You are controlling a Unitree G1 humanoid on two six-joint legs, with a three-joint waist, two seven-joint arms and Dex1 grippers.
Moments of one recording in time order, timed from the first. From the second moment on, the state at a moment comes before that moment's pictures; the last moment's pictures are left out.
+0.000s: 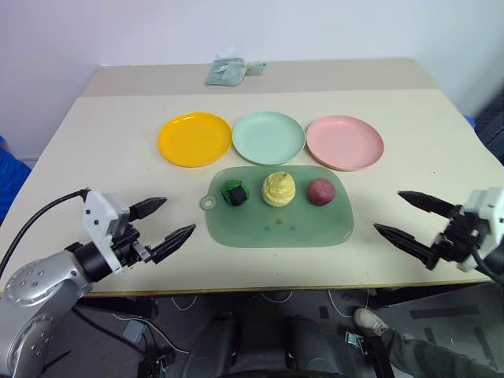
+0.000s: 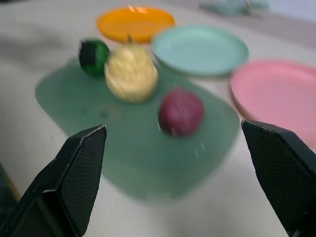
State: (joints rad) left arm 0.12 0.71 0.35 -0.64 -0.75 0.61 -0.64; right arm 0.12 -0.78 -0.50 -0.42 0.65 0.41 0.96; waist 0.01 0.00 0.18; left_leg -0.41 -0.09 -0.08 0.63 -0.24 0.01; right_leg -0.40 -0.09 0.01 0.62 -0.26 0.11
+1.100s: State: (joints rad) left arm -0.60 0.60 -0.21 0.19 -0.32 0.48 -0.98; right arm -0.12 -0.88 -0.30 -0.44 0.69 0.48 1.02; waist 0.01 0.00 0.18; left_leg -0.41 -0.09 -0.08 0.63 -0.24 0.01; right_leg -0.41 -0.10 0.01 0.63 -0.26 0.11
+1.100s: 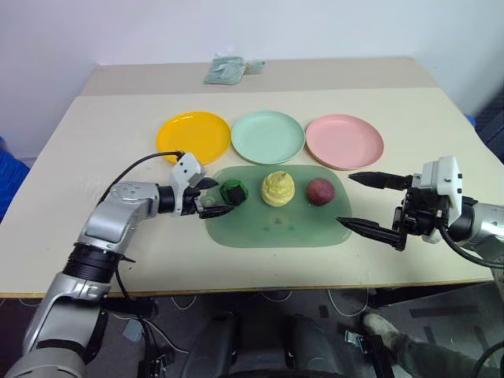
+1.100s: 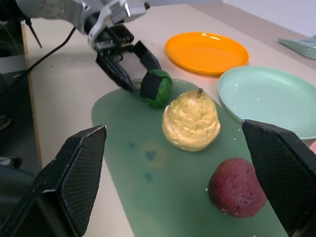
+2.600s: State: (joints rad) left arm -1.30 0.01 -0.02 1.32 -0.04 0.09 -0.28; right arm -0.27 -0.70 -0.18 -0.38 0.43 0.43 0.65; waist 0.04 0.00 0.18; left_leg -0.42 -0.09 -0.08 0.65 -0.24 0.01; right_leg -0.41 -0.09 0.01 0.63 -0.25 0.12
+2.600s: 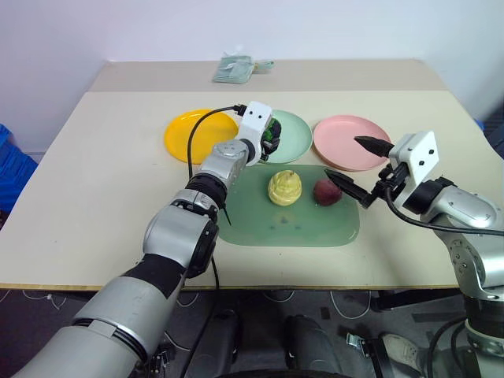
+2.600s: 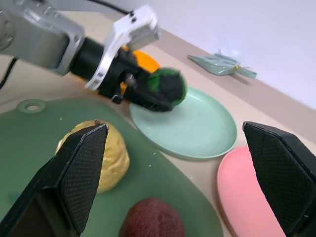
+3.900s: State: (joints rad) left arm -0.81 0.35 -0.26 0.32 -0.16 0.42 -1.06; right arm 0.59 -0.63 -0.77 -0.91 0.73 0.50 0.73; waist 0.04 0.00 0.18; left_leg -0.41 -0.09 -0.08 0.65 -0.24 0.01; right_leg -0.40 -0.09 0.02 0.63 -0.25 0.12
